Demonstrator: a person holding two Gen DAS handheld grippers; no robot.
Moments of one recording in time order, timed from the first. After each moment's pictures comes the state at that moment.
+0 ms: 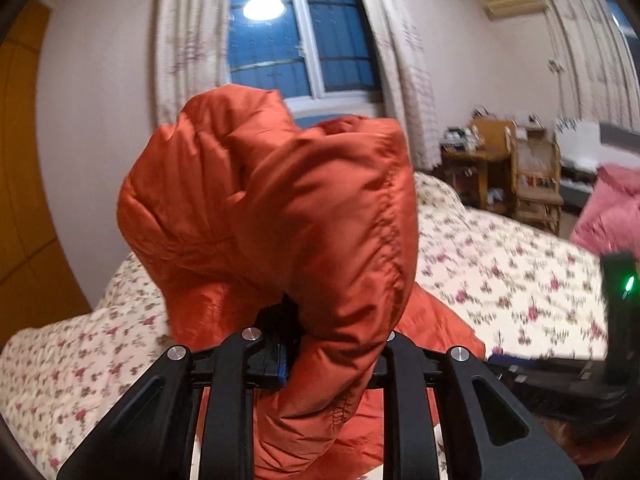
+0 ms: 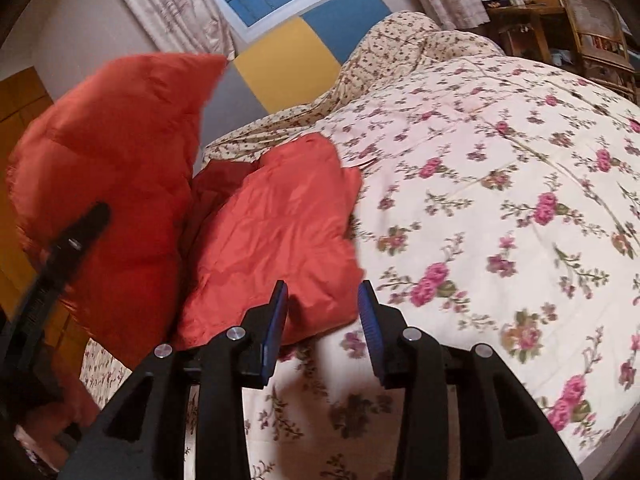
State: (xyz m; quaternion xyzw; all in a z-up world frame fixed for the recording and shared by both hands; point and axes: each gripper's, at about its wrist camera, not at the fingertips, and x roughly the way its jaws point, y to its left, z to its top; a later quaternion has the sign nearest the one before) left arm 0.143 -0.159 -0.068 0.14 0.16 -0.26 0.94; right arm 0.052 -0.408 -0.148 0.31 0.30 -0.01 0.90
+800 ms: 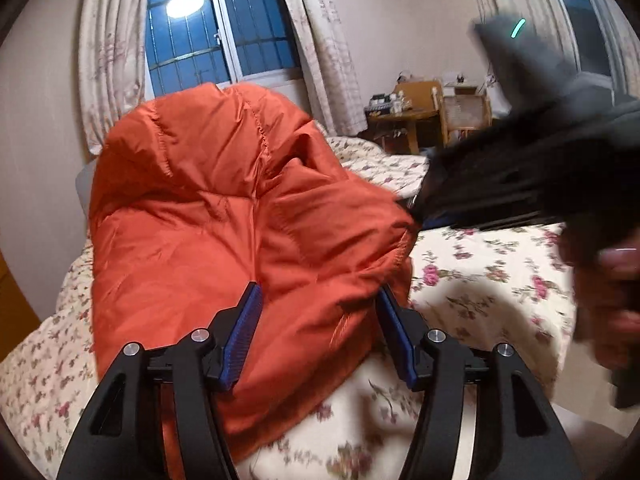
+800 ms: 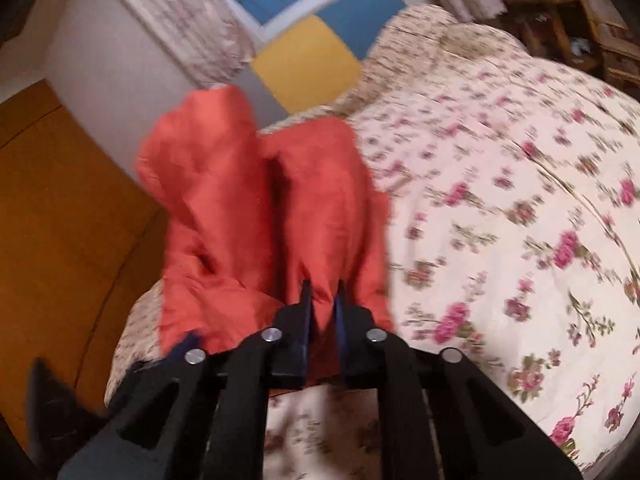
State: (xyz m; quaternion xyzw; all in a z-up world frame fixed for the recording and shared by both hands) left arm 0.102 -0.171 -0.132 0.18 0.17 -0.37 0.89; right arm 0.074 -0.426 -0.123 0.34 0.30 0.03 0.89
